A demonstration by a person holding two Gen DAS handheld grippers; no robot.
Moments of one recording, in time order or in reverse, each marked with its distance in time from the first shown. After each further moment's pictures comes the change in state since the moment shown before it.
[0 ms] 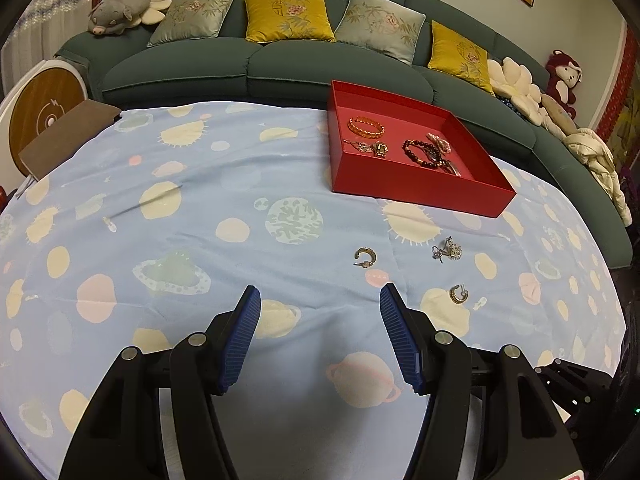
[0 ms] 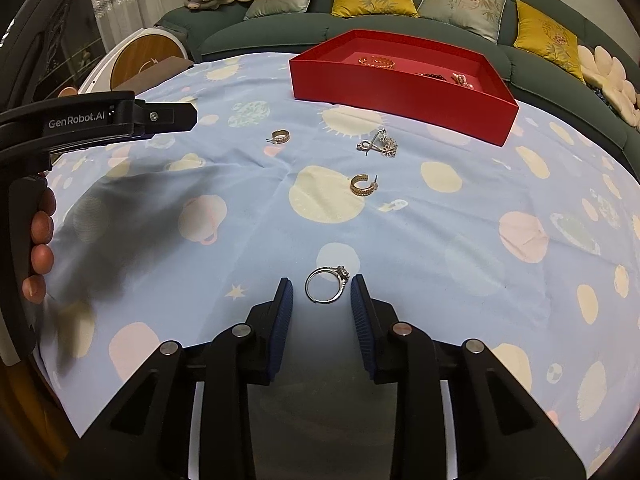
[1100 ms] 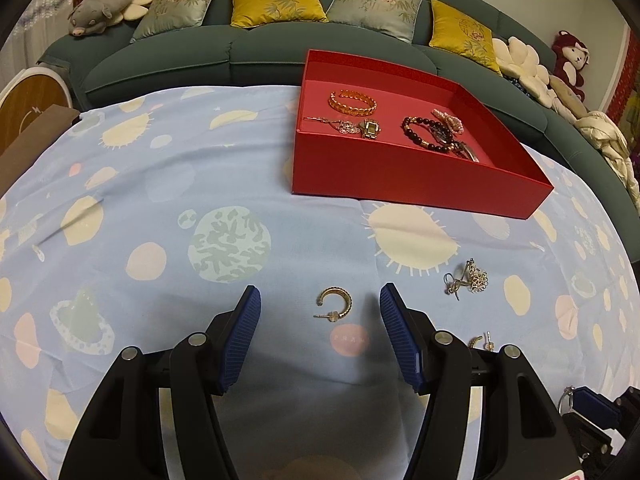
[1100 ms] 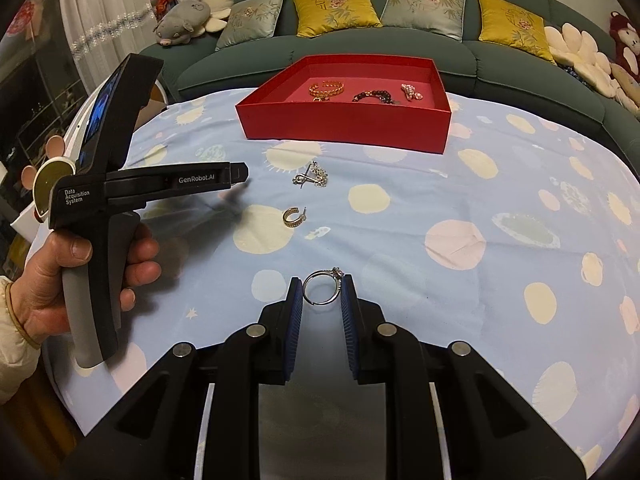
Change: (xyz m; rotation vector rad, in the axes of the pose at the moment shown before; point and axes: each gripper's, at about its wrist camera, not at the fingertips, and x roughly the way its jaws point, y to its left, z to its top) left arm 0.085 -0.033 0.021 0.035 0.043 0.030; right arm -0.030 -0.049 0.006 0.121 -0.066 -0.006
